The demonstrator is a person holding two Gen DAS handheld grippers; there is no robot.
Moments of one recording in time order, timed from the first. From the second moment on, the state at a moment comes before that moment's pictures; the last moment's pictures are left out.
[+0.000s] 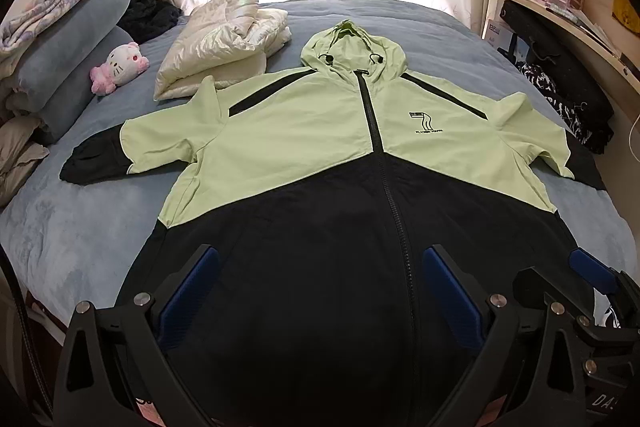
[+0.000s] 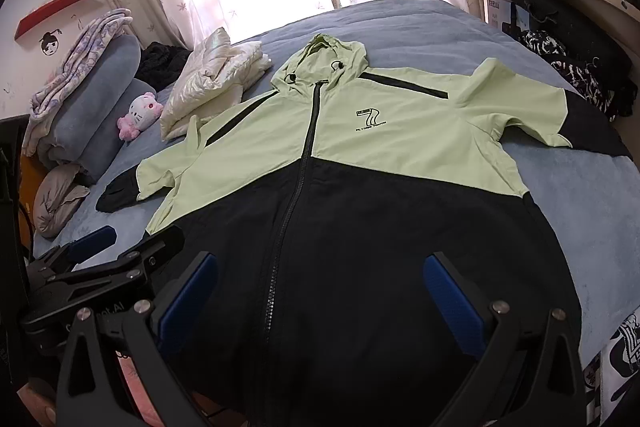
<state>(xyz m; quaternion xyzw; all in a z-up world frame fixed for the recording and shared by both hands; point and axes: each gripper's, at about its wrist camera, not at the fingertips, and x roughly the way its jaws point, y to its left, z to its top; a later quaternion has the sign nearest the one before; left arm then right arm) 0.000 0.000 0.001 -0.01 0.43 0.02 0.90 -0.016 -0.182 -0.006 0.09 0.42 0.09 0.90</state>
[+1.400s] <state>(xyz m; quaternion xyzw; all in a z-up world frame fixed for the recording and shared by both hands) -0.008 0.004 0.000 -0.01 0.43 0.02 0.90 -0.023 -0.177 -0.011 0.09 0.42 0.10 0.90</state>
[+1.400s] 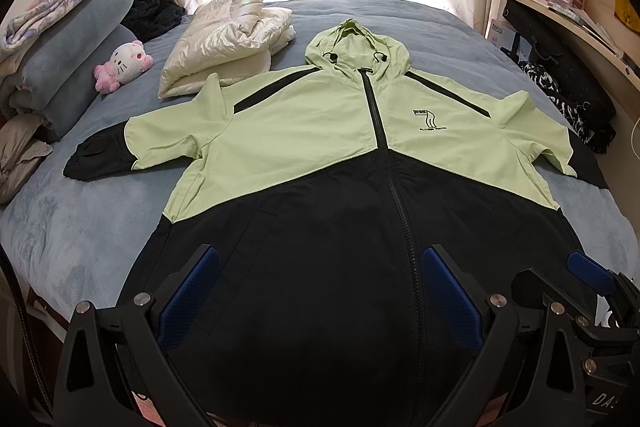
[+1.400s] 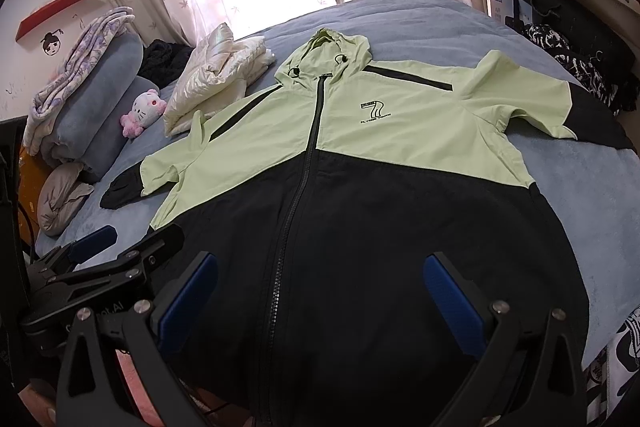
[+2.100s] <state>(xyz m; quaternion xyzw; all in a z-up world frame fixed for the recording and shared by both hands) -0.013 0.002 0.003 -0.02 0.42 0.02 0.91 -0.026 -0.174 -0.010 0.09 0.42 0.10 0.90</state>
